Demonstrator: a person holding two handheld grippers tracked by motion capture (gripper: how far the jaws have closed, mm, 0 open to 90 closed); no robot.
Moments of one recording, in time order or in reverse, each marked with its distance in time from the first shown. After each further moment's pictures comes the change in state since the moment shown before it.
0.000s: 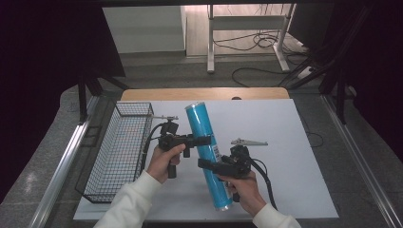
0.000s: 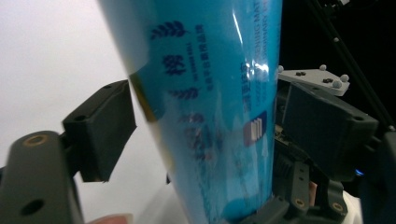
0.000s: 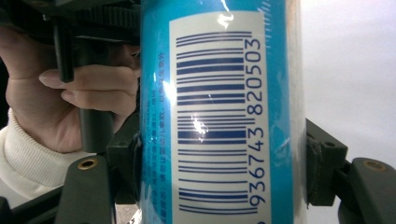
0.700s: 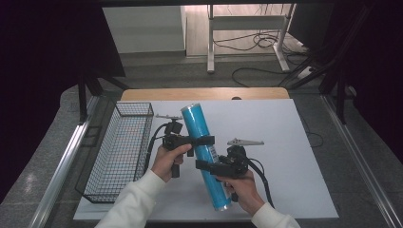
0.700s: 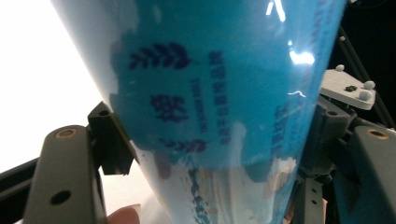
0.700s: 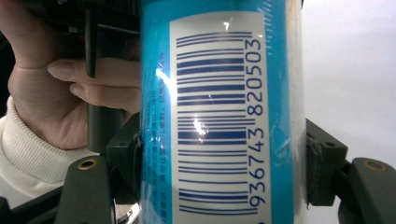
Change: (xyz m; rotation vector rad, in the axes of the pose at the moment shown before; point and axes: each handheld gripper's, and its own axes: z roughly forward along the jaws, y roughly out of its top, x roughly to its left) left arm 0.004 0.002 0.009 0.019 0.010 -0.036; right arm 0.001 0.000 0.006 0.019 0.007 -0.032
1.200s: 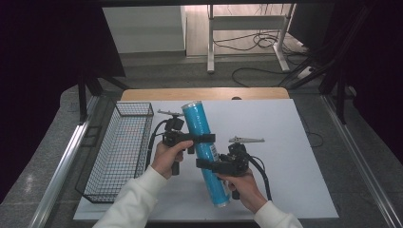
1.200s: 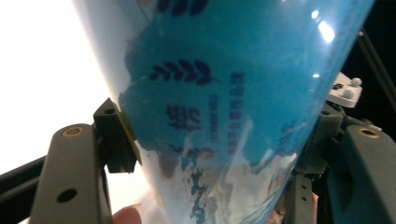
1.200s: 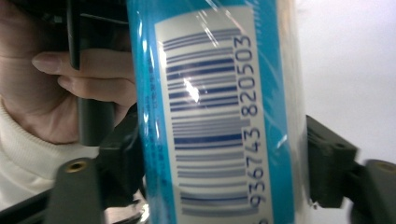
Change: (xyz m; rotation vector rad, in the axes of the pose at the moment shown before) left arm -0.013 0.012 -0.004 0.025 0.080 0.023; right arm -0.009 0.005 0.000 0.016 0.065 0.050
